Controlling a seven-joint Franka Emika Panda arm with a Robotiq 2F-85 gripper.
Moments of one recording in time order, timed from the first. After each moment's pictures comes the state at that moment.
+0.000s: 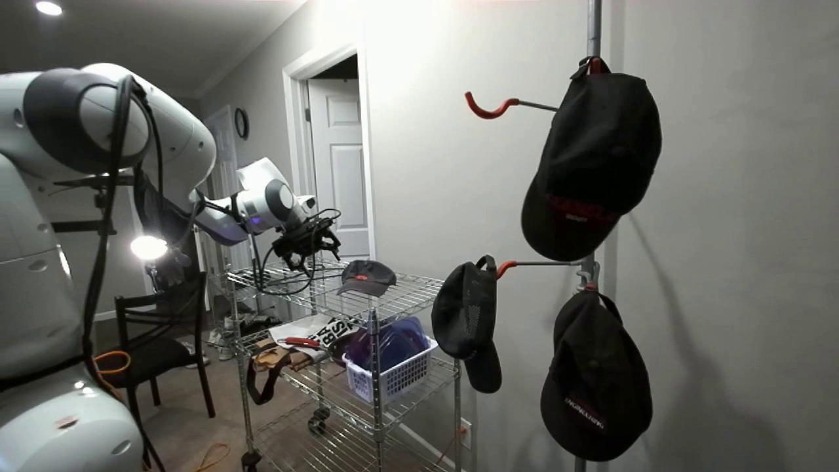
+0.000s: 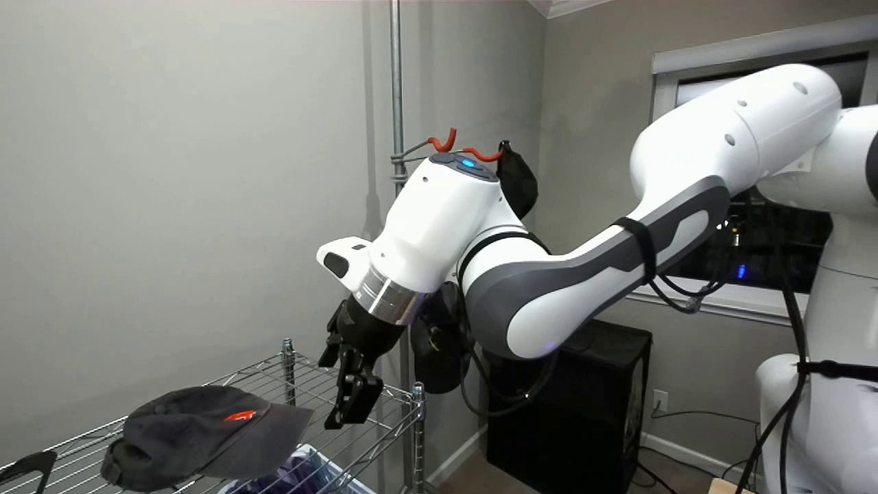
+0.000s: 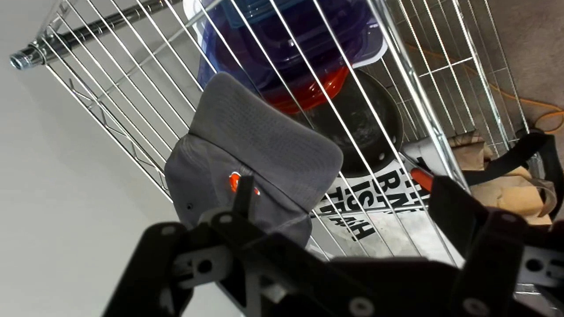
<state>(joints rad) 0.40 -0.08 0.39 -2.14 -0.38 2.57 -0.19</state>
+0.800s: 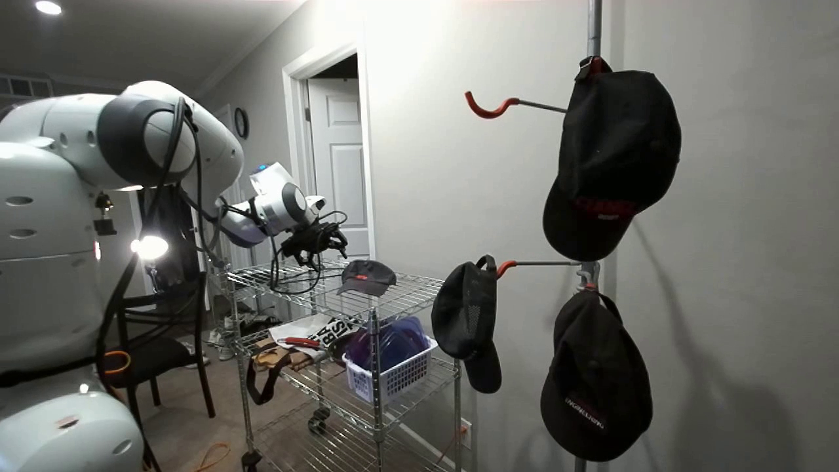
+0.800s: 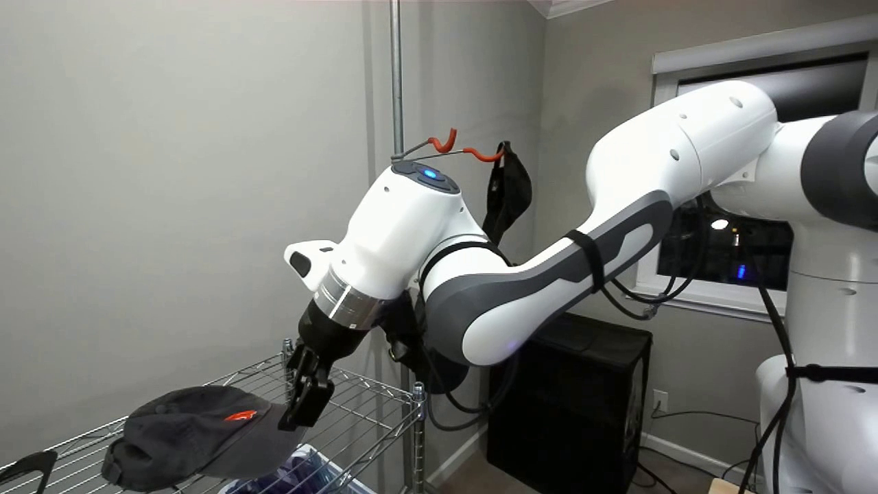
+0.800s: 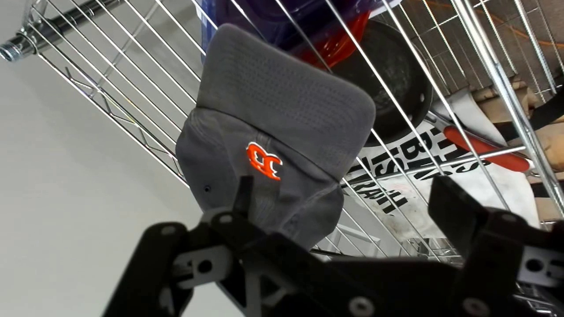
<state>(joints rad) 0.41 0.06 0.39 -2.00 -0.48 2.60 -0.01</state>
